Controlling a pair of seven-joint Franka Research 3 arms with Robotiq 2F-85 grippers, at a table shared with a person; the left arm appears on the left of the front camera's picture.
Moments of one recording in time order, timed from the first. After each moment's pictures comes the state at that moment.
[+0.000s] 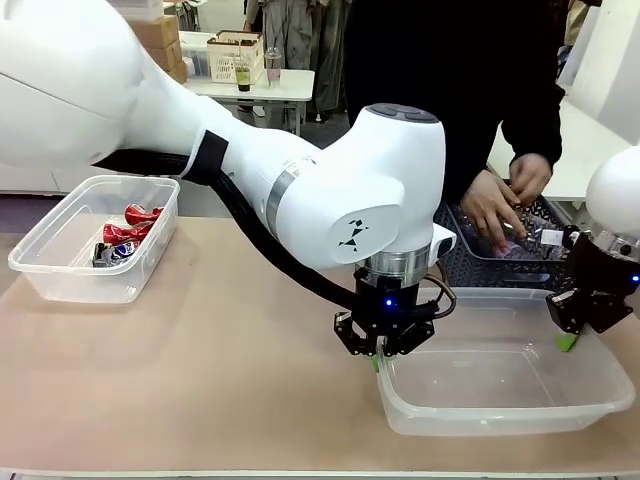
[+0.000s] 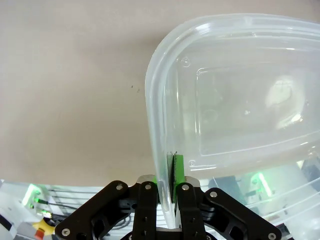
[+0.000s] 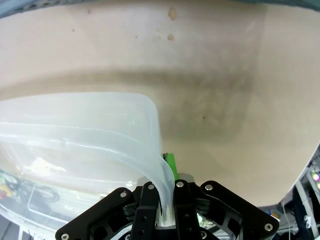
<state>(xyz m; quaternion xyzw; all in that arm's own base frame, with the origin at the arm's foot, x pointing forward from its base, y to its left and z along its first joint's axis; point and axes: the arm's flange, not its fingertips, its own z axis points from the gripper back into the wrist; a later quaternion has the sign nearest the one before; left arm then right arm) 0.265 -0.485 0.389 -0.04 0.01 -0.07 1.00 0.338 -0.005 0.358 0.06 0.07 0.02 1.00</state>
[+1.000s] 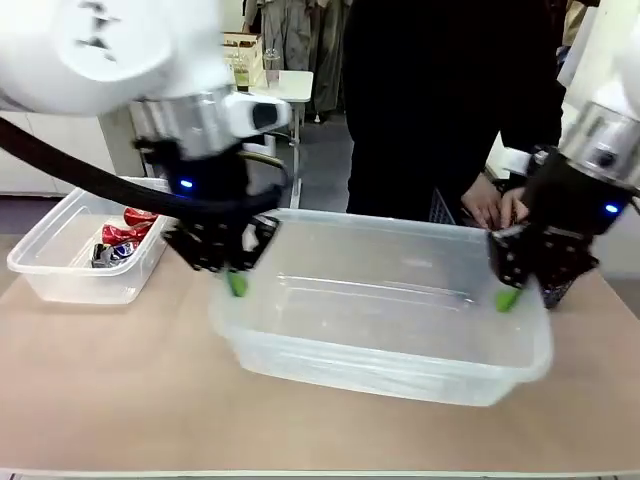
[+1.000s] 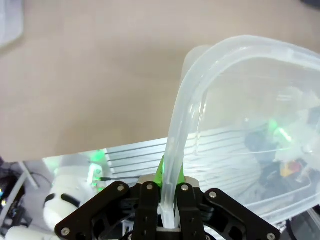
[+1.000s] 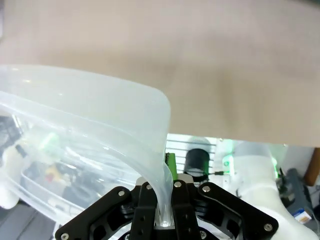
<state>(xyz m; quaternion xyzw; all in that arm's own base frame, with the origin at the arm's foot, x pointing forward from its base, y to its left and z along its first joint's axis) 0.273 -0.270 0.524 -0.08 0.02 -0.10 0.99 0.261 0.166 0.509 0.12 0.03 0.01 0.99</state>
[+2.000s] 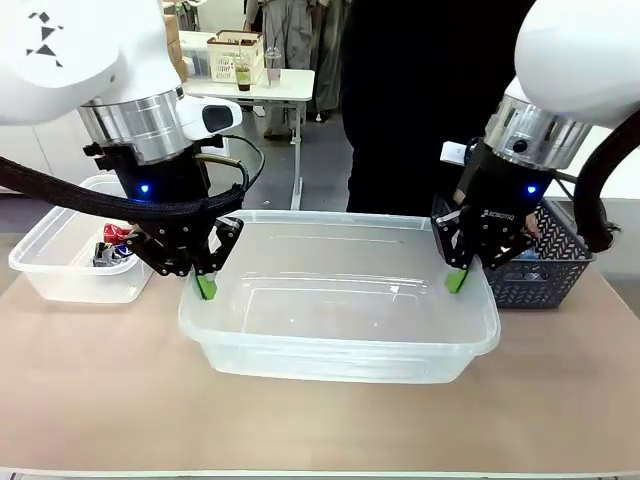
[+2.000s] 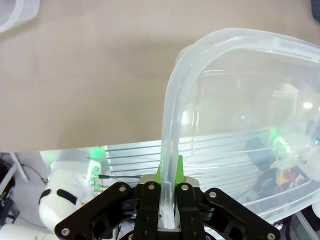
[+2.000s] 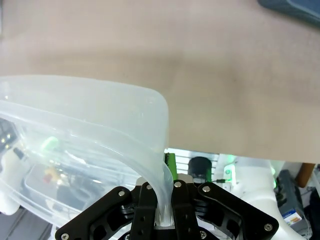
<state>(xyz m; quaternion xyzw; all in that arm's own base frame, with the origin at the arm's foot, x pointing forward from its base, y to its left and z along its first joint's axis) 0.269 -0.243 0.517 -0.09 0.02 -0.06 0.99 0.304 0.202 0.499 0.10 0.05 0.03 0.99</state>
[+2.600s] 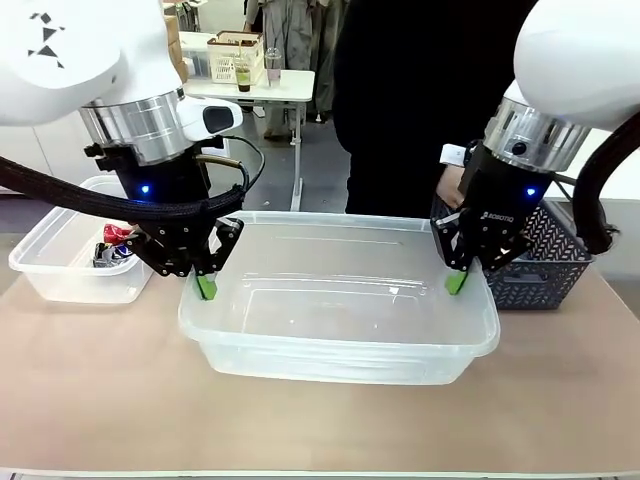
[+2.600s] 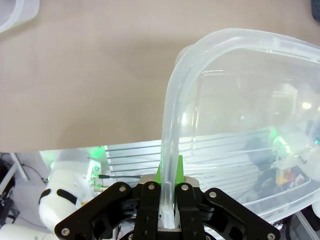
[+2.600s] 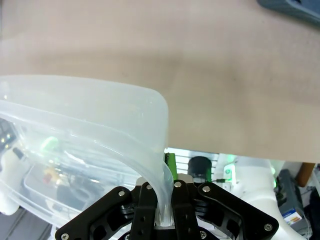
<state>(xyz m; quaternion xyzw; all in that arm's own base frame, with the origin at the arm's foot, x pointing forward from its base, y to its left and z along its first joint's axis) 0.268 -0.243 0.517 -0.09 0.02 -0.06 0.99 0.303 0.202 0.498 0.10 0.05 0.03 0.99</state>
